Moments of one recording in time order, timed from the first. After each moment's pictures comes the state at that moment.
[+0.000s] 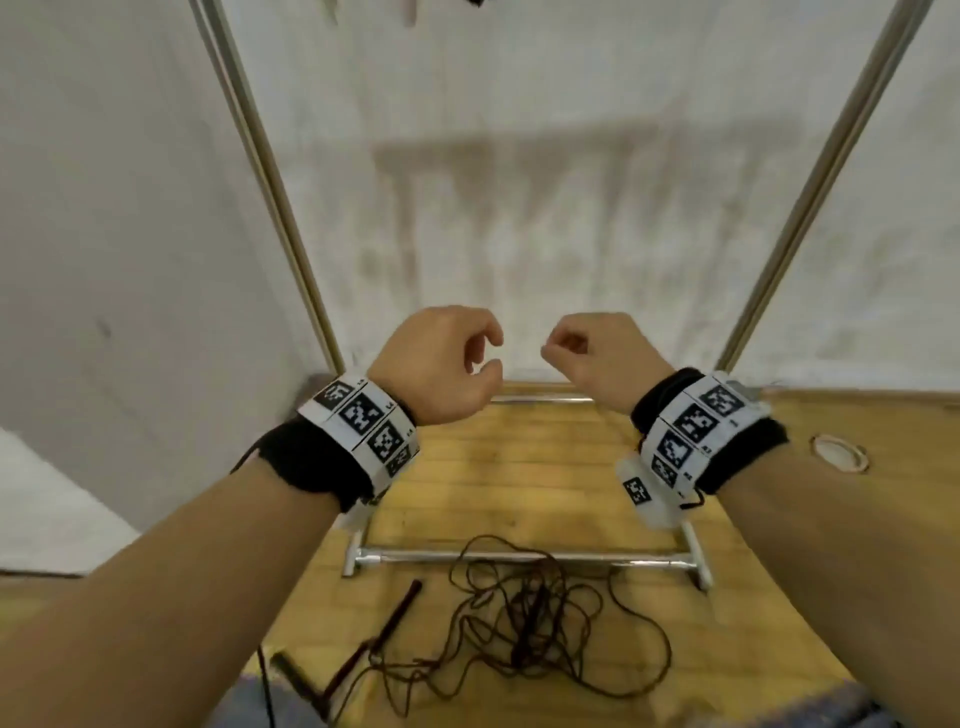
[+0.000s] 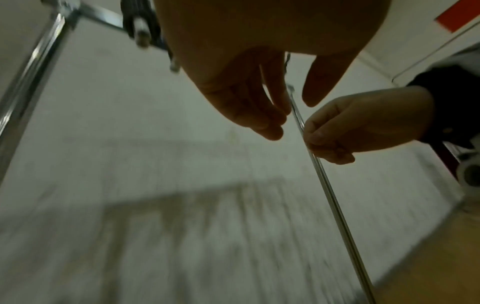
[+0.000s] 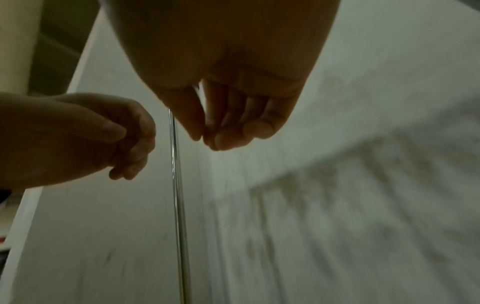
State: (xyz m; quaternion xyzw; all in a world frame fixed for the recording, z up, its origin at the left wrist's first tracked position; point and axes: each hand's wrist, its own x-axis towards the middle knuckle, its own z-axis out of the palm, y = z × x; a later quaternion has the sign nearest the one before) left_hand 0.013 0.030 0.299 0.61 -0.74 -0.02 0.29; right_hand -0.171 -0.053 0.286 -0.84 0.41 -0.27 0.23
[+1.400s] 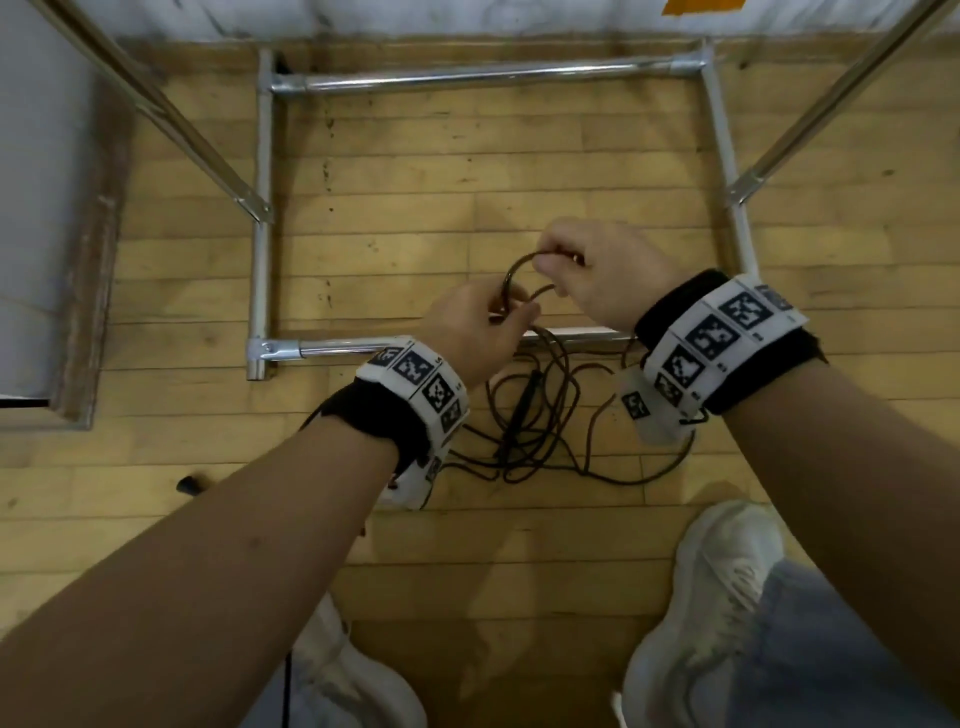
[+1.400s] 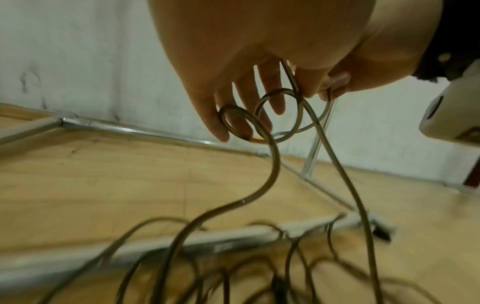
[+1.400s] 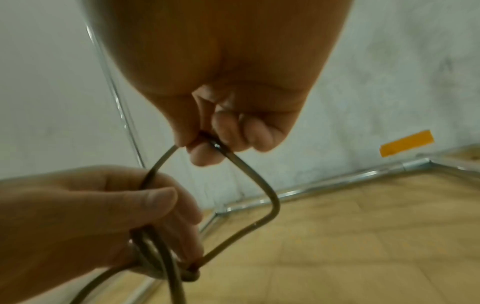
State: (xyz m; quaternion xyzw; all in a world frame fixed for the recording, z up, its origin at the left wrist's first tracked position) left_hand -0.034 -0.017 -0.080 0.70 -0.58 -0.34 0.25; right_hand -0.179 -0.094 -0.029 -0.83 0.44 -0.05 0.33
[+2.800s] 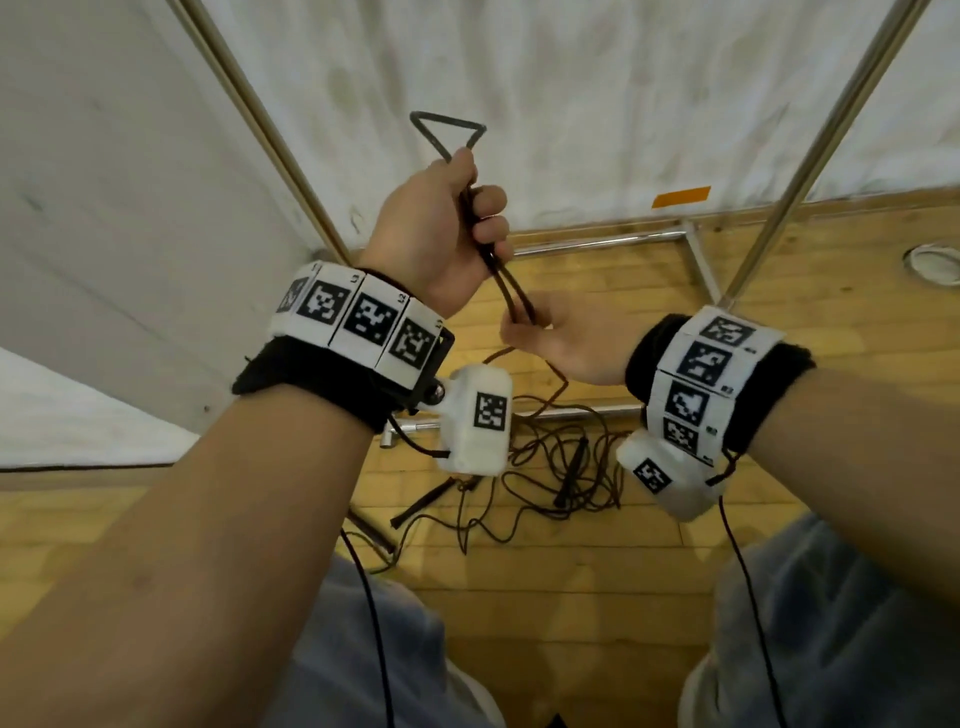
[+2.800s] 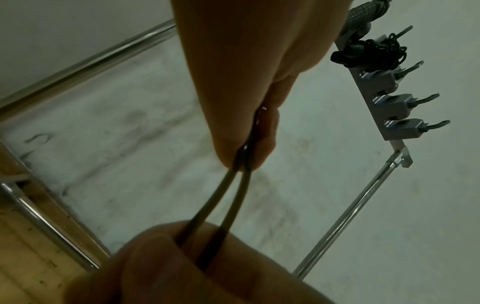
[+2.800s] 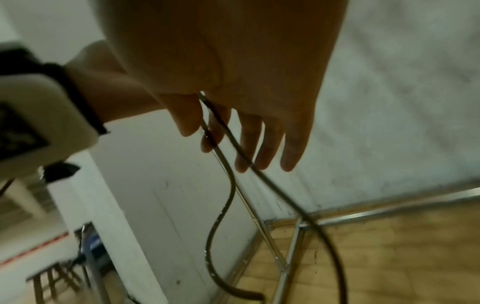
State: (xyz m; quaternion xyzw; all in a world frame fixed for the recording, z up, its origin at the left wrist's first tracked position) left_hand -0.014 0.032 0.241 0.49 -0.23 -0.59 0.60; right_hand -0.144 0.010 0.171 -0.83 0.37 -0.07 0.41
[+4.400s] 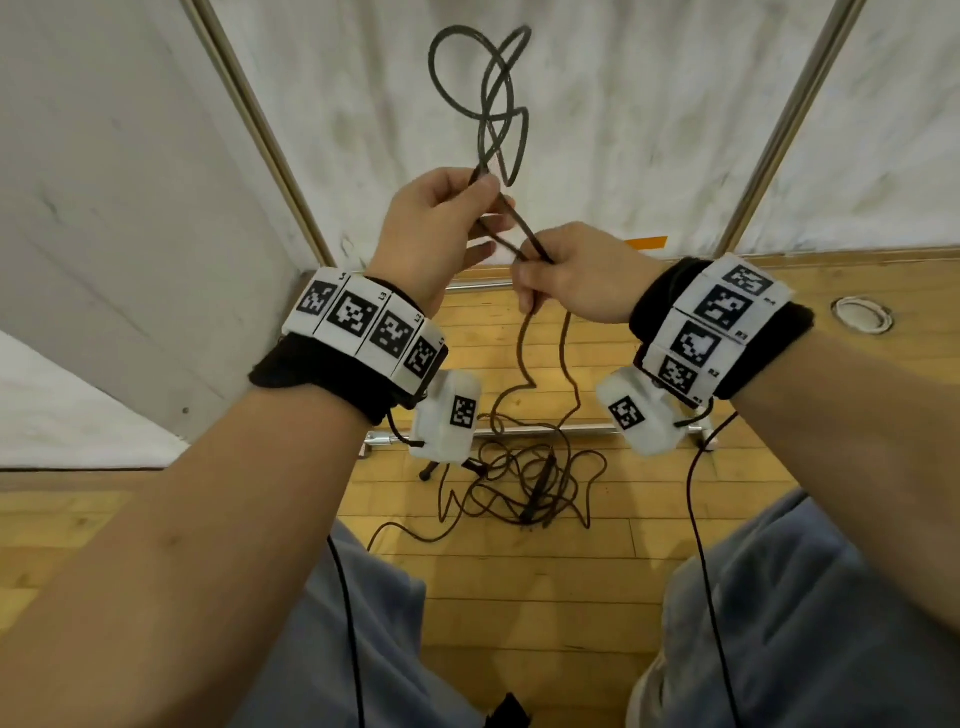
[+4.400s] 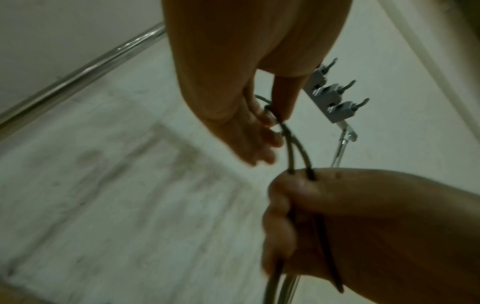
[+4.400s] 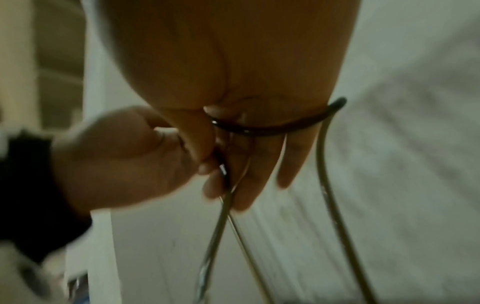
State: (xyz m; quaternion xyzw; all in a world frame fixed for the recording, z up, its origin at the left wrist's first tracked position) left_hand -0.034 0.055 0.250 0.56 -0.42 -0.41 0.58; right_hand -0.177 0.002 0.234 -0.84 0.38 -0.14 0.37
